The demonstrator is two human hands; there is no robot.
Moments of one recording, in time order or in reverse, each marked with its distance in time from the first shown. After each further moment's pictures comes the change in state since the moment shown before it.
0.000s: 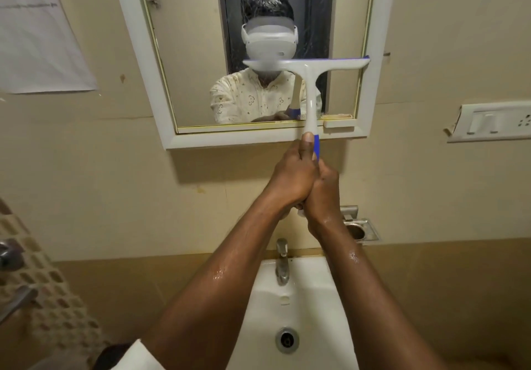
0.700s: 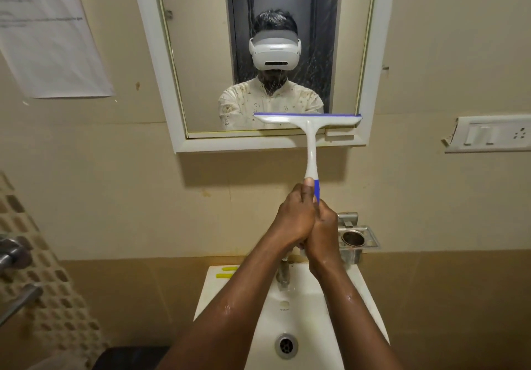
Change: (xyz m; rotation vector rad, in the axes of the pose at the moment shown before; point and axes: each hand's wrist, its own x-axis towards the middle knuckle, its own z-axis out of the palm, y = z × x) left_hand -0.034 -0.042 0.014 0.029 -0.020 -0.135; right_hand -0.042 0.042 -0.012 -0.091 0.018 0.140
